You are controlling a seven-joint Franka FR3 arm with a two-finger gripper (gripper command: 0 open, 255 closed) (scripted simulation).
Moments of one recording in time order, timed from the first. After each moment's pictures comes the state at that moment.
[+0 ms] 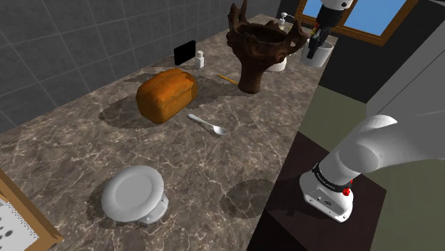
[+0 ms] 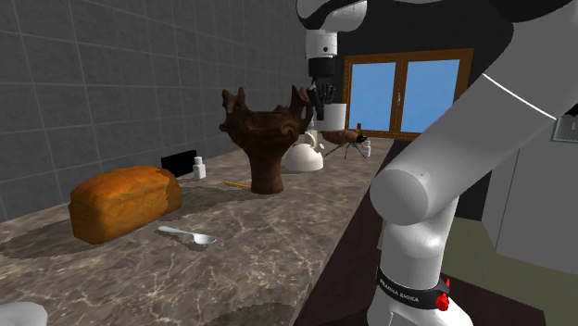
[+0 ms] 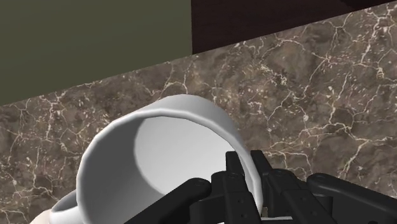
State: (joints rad) arm -0.11 -0.61 -0.25 -2.23 -0.19 1.63 -0.33
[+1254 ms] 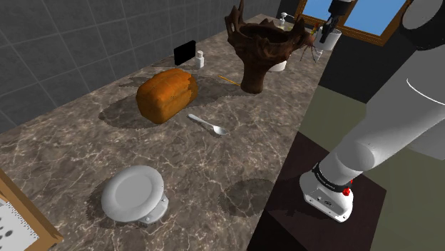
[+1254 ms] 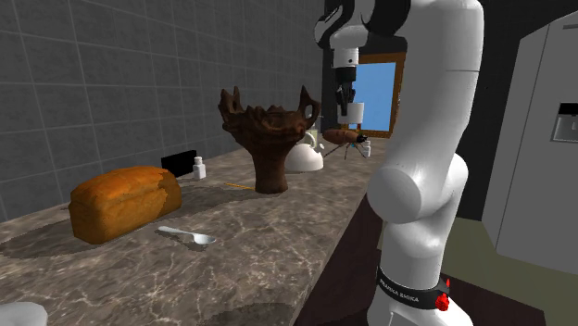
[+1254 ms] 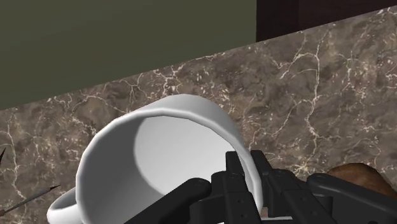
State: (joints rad) arm -0.18 -0.02 -0.63 -1.70 -0.06 1.70 -0.83
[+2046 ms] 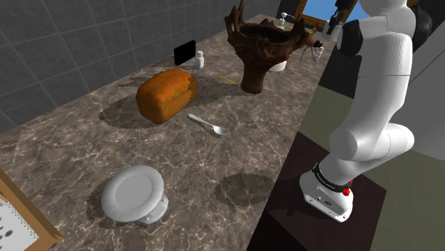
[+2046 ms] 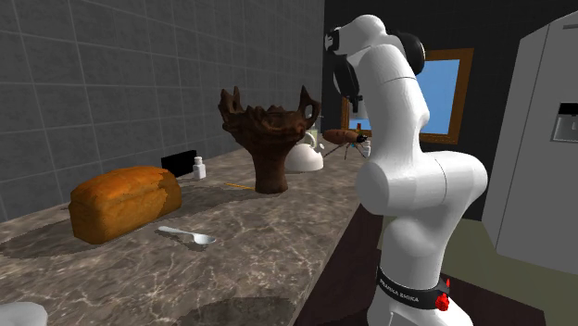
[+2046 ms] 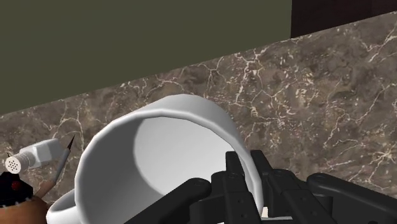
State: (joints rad) arm -0.58 0.61 -0.65 -0.90 0.32 1.45 -1.12
